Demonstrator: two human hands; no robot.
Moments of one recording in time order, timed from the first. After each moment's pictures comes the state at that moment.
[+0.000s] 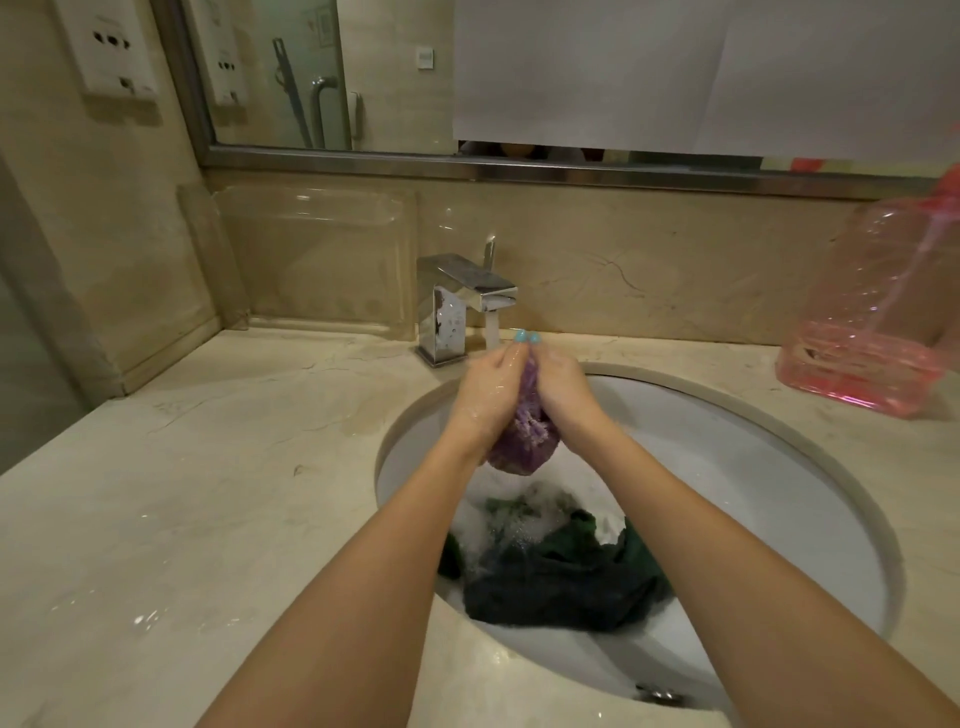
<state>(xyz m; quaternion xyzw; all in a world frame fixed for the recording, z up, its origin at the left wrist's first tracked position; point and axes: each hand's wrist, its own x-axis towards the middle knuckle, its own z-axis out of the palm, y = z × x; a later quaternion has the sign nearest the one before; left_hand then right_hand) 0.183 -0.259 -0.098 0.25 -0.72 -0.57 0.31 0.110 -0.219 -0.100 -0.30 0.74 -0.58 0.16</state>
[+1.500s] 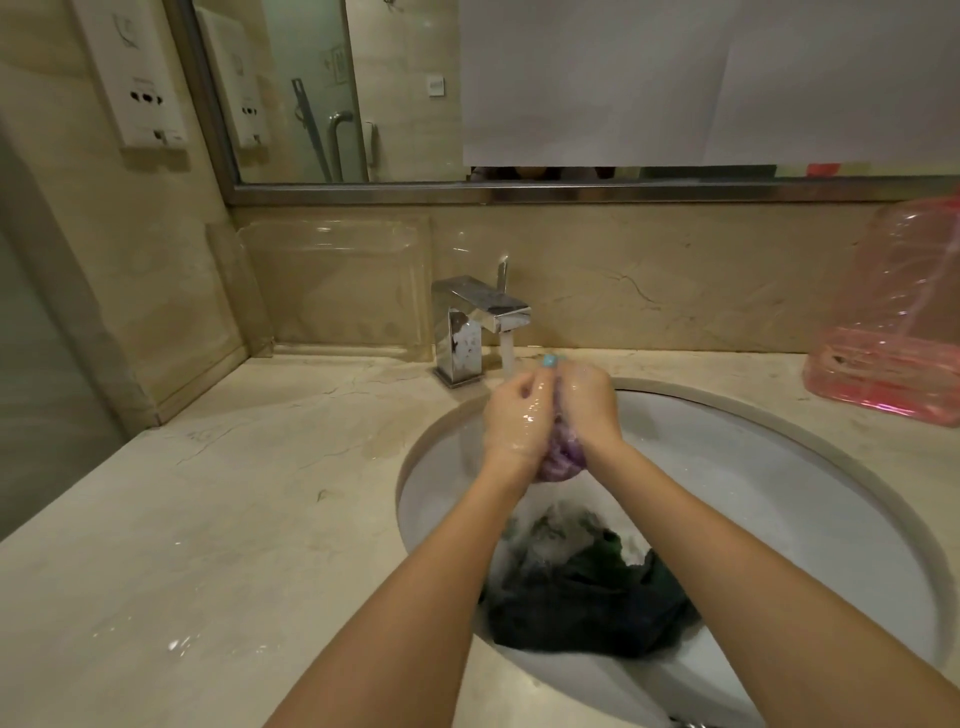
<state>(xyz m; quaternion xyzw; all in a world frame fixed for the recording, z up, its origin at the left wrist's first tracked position) 0.178 -0.249 -0.106 0.30 -0.67 -0.59 0.34 0.106 -0.223 -0.108 -0.25 0.75 -0.60 0.06</state>
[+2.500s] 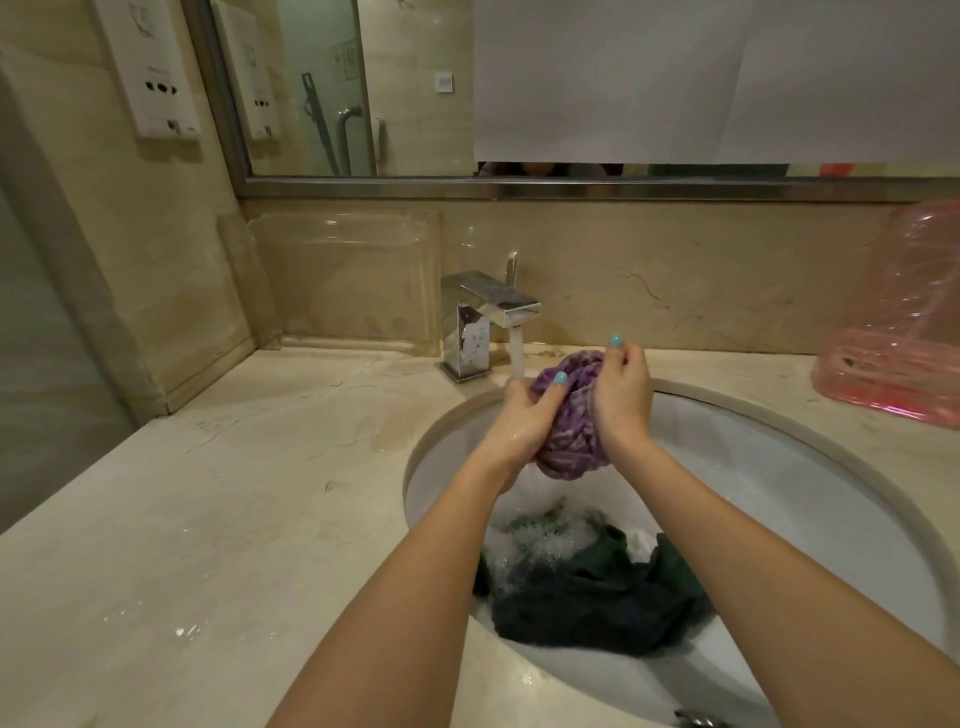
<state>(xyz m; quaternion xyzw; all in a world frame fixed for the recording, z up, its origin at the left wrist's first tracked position) 0.180 -0.268 -0.117 0.24 -0.68 -0.67 0.18 0.082 -0.215 -0.112 -0.20 0.73 -0.66 -0.04</state>
